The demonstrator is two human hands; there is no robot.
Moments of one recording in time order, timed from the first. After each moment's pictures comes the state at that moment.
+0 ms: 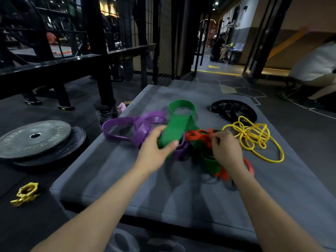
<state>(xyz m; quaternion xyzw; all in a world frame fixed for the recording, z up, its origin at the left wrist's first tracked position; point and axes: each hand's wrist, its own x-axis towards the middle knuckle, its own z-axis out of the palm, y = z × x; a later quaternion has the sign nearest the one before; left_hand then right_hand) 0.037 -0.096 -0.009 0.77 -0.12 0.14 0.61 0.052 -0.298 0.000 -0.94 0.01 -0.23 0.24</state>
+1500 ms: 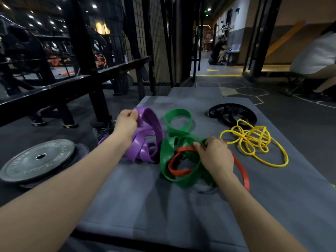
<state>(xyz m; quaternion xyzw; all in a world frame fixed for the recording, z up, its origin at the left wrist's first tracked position) 0.121 -0.071 0.065 0.72 0.08 0.14 0.67 0.055 -0.284 0.013 -0.95 0.09 -0.19 0.23</state>
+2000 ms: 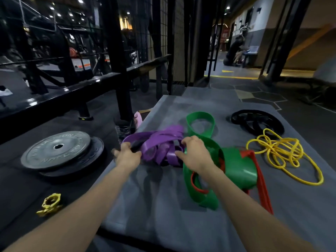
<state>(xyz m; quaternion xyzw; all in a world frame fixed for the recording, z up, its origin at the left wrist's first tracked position) 0.092 0.016 -0.006 0.86 0.24 0.08 0.44 0.092 -0.179 0.021 -0.96 -0.10 -0.06 0.25</state>
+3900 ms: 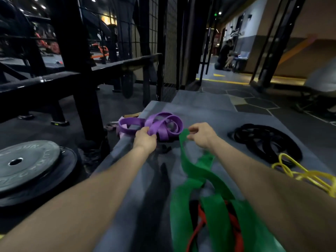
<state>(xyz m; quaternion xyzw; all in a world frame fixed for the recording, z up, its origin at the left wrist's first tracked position) 0.324 -0.046 -0.008 0.84 0.13 0.10 0.52 0.322 -0.220 0.030 -0.93 -0.01 -0.04 0.37</state>
